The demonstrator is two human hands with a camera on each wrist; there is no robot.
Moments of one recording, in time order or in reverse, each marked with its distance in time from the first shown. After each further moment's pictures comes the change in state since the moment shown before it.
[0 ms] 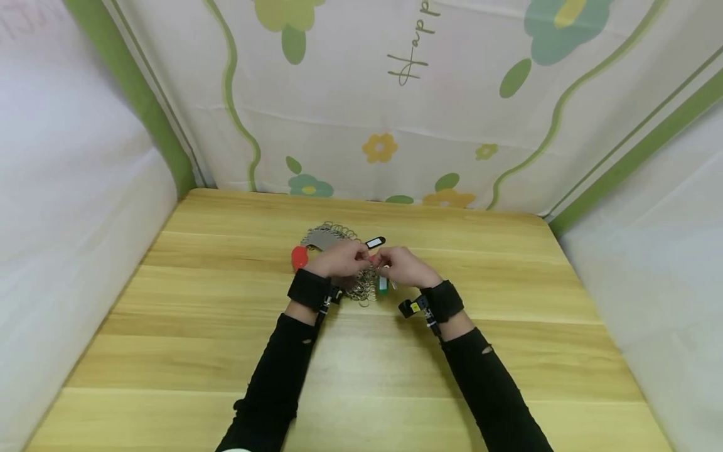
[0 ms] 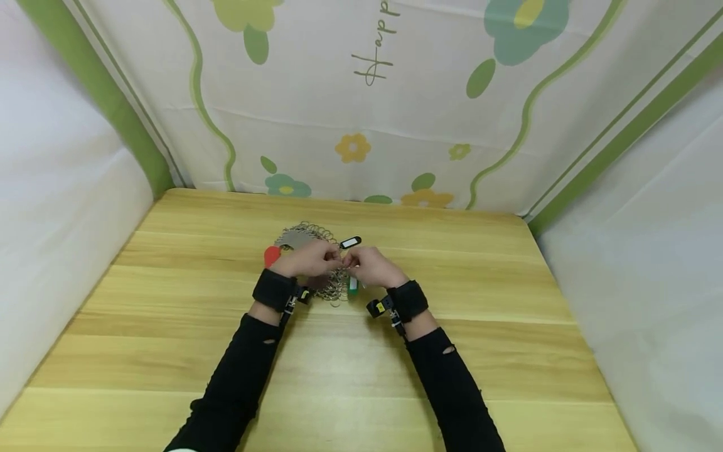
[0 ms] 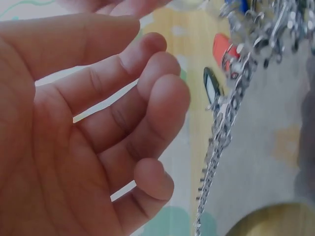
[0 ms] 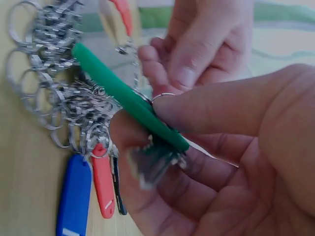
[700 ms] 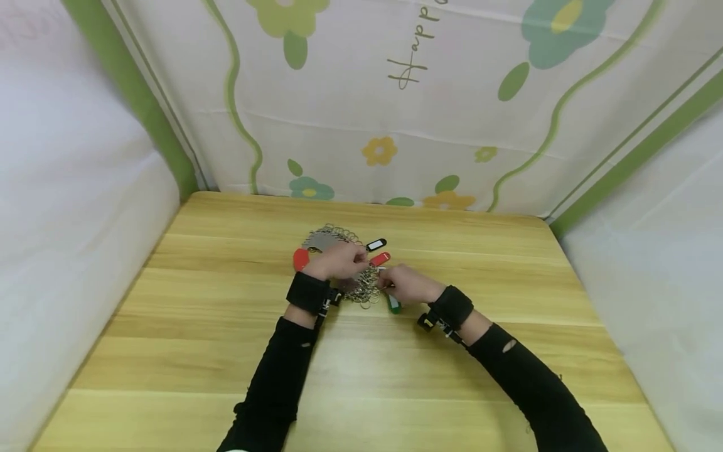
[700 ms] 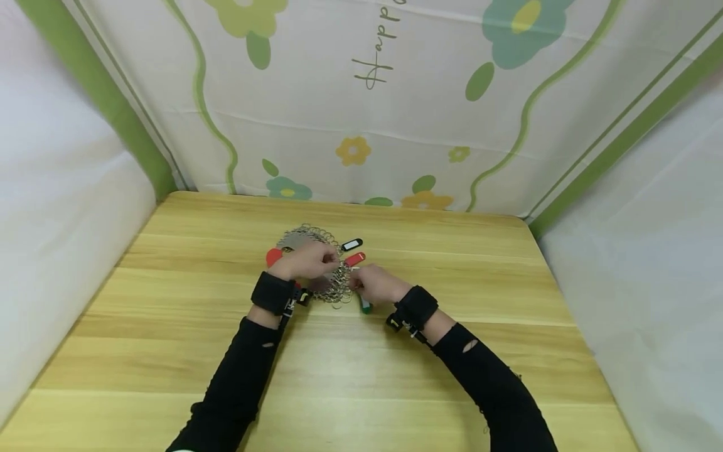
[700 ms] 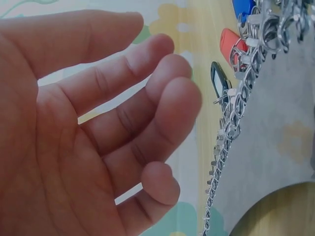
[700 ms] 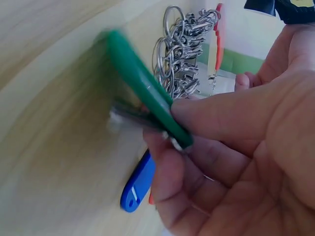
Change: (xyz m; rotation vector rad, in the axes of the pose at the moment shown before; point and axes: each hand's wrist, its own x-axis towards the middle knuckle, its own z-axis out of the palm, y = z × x) left_hand -0.008 0.000 -0.002 0.024 -0.001 -0.034; right_hand -0.016 0.011 0.013 -0.237 -0.146 -0.187
